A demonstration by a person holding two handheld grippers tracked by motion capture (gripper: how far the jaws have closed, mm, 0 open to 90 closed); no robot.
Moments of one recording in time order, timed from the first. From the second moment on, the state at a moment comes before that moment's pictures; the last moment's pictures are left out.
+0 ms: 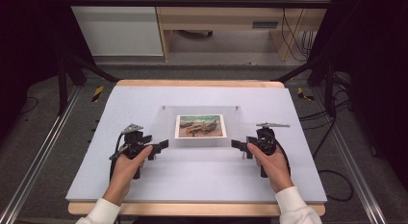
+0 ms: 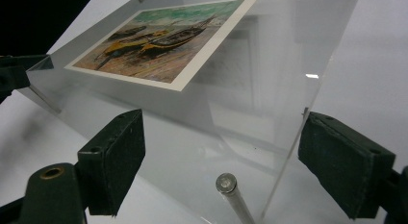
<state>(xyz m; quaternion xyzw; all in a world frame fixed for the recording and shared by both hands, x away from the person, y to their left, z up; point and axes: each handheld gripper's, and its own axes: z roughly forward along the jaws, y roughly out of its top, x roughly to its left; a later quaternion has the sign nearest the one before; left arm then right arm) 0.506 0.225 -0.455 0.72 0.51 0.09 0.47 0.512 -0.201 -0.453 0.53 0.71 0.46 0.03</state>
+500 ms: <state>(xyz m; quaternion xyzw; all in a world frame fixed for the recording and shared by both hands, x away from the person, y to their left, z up) 0.511 0.226 -0.459 0.71 0.51 0.06 0.48 0.514 -0.201 -0.454 0.53 0.71 0.47 0.04</state>
